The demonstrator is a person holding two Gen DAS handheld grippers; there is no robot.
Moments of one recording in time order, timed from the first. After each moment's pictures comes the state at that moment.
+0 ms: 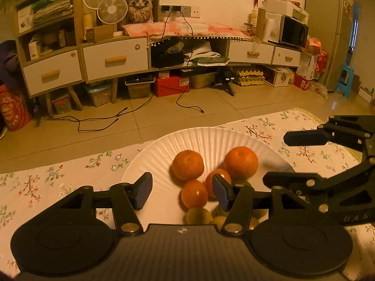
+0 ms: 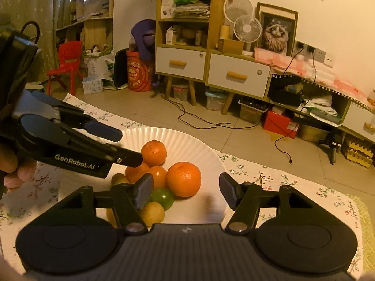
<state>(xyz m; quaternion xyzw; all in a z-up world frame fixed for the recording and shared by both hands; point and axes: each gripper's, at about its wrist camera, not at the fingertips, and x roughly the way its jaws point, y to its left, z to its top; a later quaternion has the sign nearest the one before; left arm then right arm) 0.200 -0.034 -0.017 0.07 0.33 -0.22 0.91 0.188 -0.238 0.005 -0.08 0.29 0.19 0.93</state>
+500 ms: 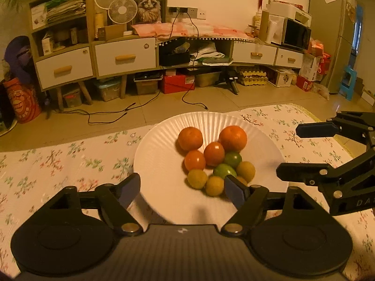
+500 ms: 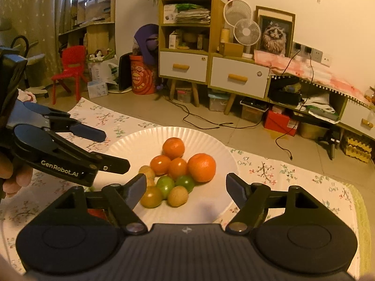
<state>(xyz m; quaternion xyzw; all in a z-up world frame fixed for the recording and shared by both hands) 0.157 -0.011 -0.009 0.06 0.33 -0.20 0.92 0.154 -0.234 0.015 -0.07 0.29 0.19 0.93</state>
